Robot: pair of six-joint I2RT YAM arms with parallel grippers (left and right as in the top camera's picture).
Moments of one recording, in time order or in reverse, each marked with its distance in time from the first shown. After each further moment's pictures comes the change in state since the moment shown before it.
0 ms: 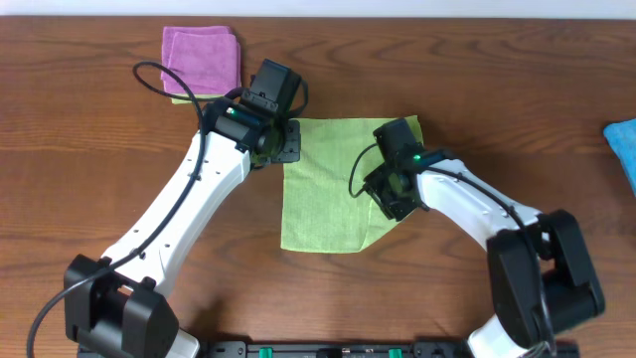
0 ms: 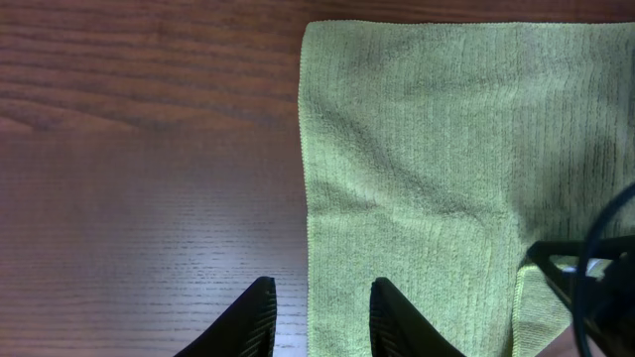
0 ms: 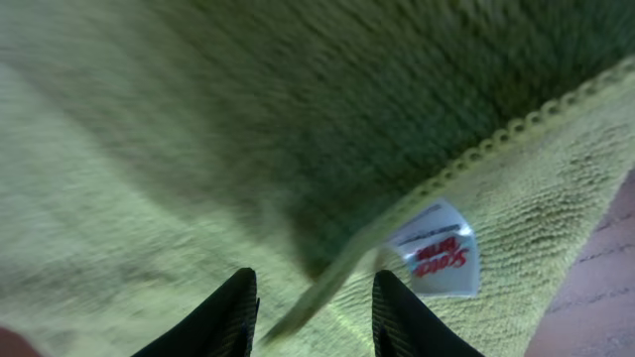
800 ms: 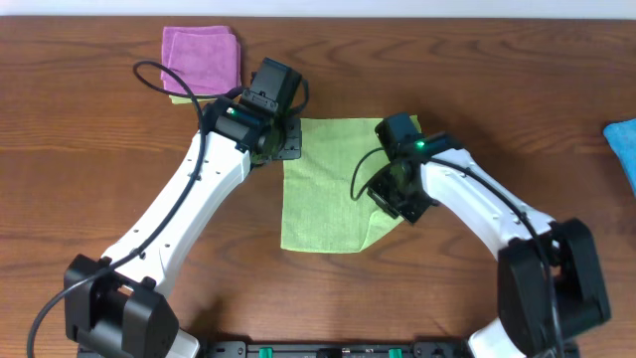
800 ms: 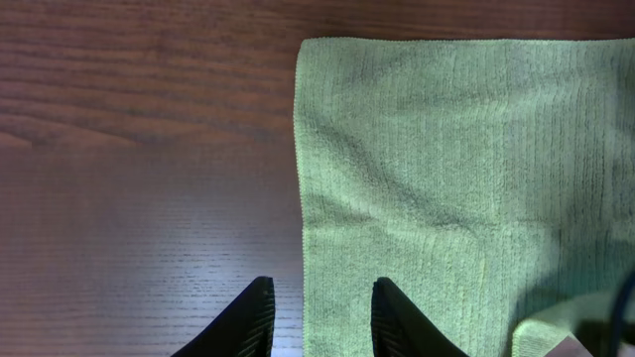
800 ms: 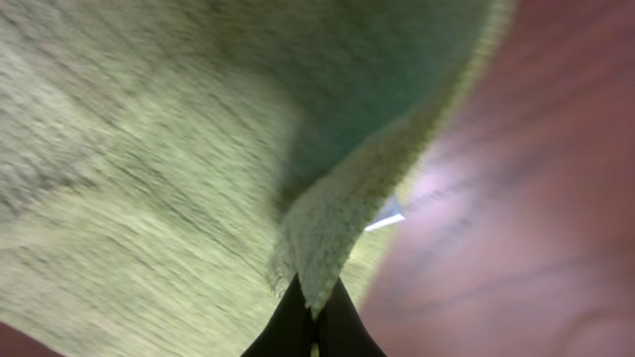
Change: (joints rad) left arm 0.000 0.000 0.000 0.030 -0.003 0.000; right arm 0.000 -0.048 0.114 -0.337 0.024 -0.164
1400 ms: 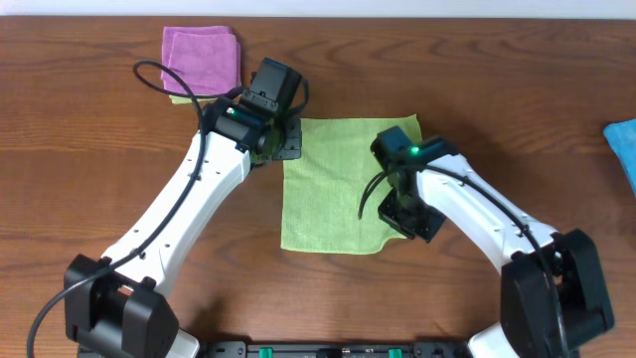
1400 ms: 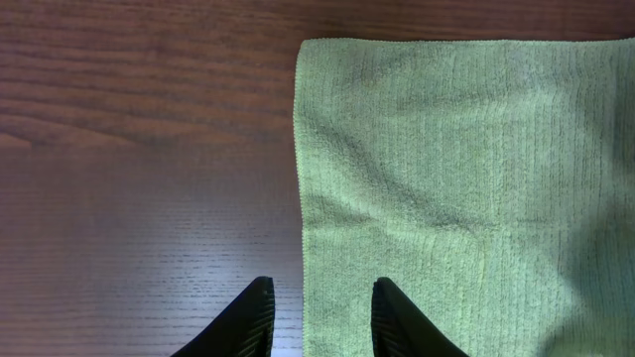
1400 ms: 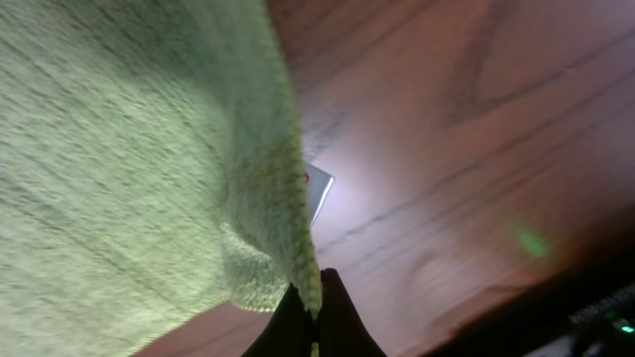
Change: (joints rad) left arm 0.000 0.000 0.000 0.000 0.000 0.000; right arm 0.060 -0.024 0.002 -0.234 0.148 -0.020
